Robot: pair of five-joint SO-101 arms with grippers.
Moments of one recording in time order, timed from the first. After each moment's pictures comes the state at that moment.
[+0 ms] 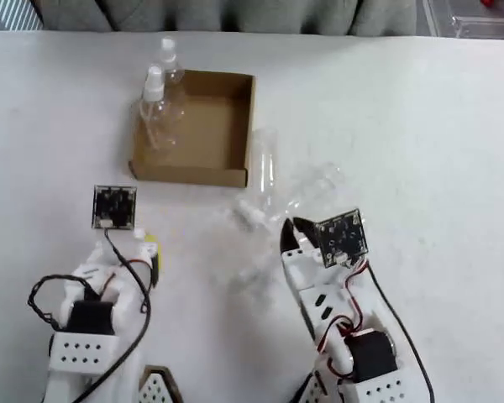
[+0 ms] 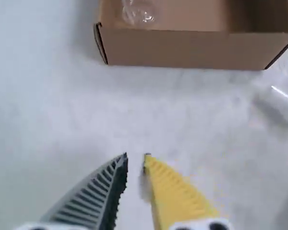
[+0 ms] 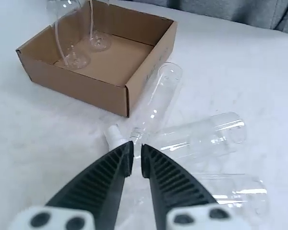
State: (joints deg) left arm -2.8 -77.8 86.8 48.7 3.3; right arm -19.1 -103.0 86.8 50.0 5.5
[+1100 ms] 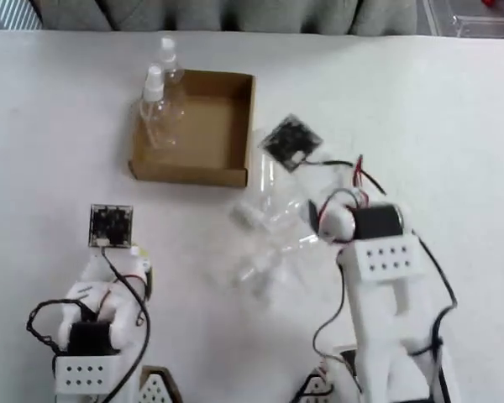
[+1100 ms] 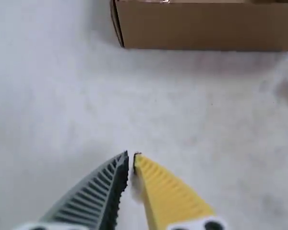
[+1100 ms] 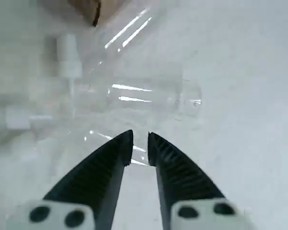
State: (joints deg) left arm -7.1 -97.6 97.4 56.0 -0.5; right arm -10.2 -33.9 36.1 63.4 46.3
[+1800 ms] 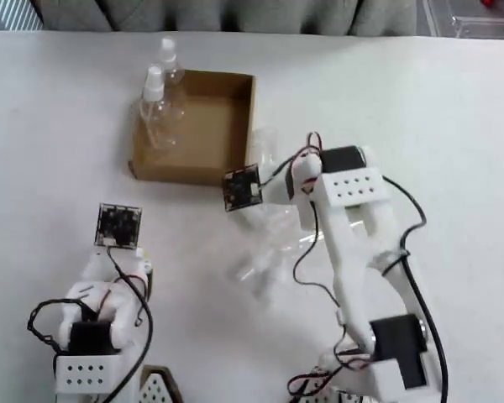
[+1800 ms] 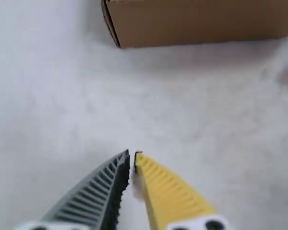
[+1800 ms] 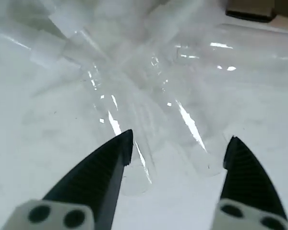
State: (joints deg) left arm -7.1 -97.6 97.4 56.1 -4.9; right arm -14.0 -5.6 16.4 76.0 89.6
